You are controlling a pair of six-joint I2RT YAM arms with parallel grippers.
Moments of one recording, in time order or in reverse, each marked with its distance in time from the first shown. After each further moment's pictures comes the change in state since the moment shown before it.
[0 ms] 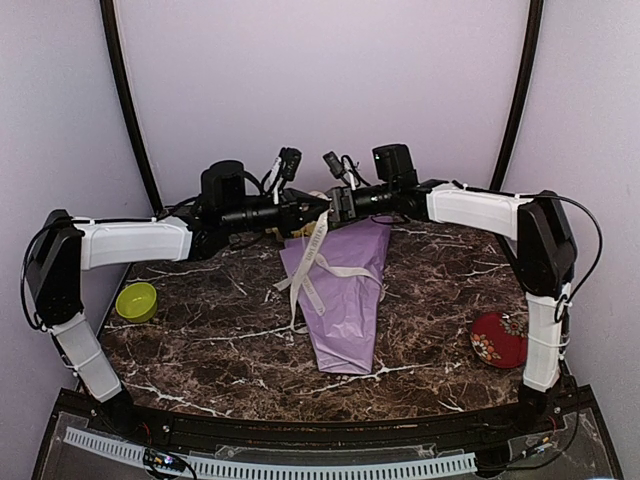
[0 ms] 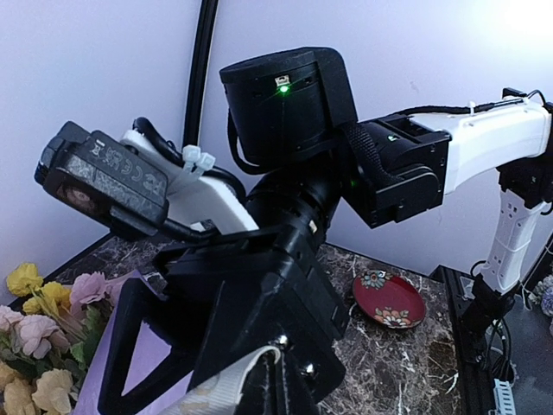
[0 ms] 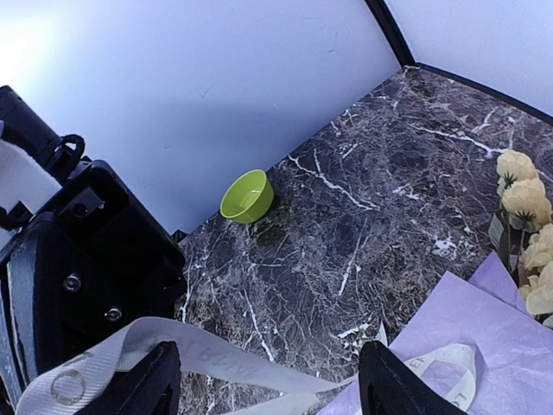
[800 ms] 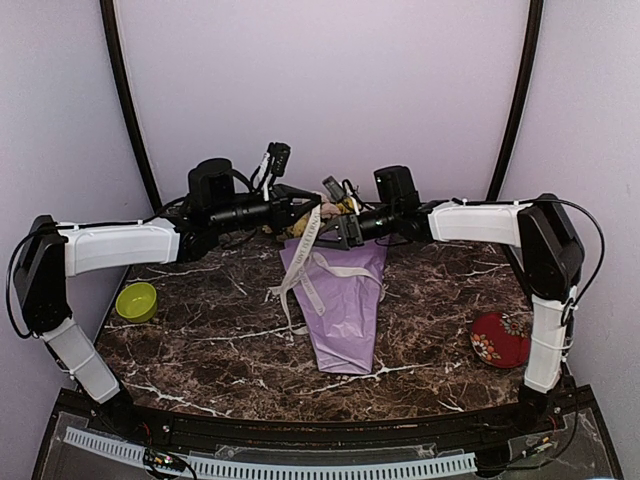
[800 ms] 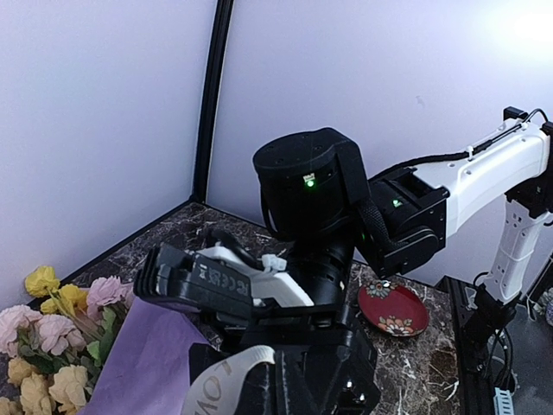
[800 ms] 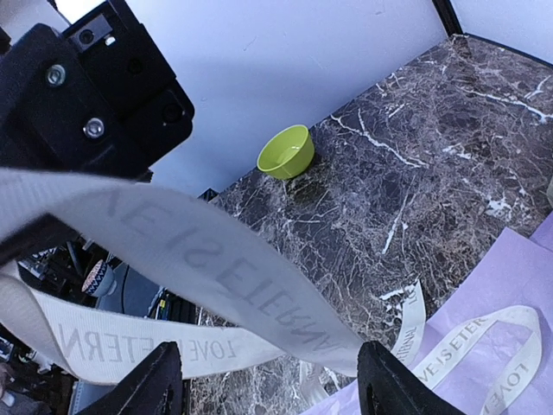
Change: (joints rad) left arm -0.004 -0.083 -0.052 -0.001 -0.034 -0.007; right arm 0.026 -0.055 -0.212 0.114 -0.132 -0.056
